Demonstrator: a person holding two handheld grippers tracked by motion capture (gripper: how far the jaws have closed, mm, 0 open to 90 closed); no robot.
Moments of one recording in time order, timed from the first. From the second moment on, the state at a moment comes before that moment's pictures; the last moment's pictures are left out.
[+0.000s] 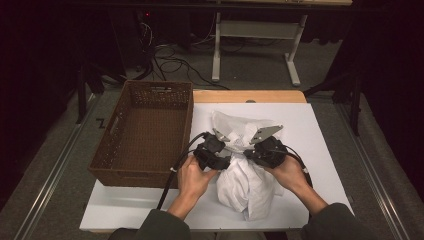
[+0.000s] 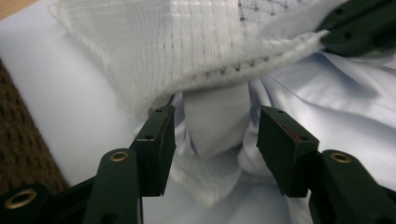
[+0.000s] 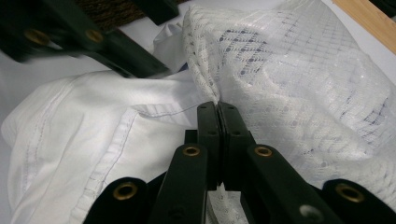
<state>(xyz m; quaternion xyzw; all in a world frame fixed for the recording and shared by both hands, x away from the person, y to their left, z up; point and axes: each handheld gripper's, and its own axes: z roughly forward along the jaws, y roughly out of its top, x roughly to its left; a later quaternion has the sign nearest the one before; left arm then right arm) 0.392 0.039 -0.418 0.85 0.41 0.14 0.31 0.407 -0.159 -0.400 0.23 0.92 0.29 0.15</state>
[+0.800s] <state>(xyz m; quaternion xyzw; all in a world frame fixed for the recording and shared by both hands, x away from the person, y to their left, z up) 0.389 0.033 -0.425 0.86 0.39 0.10 0.33 0.407 -0.160 -0.390 0.23 0.91 0.31 0.15</state>
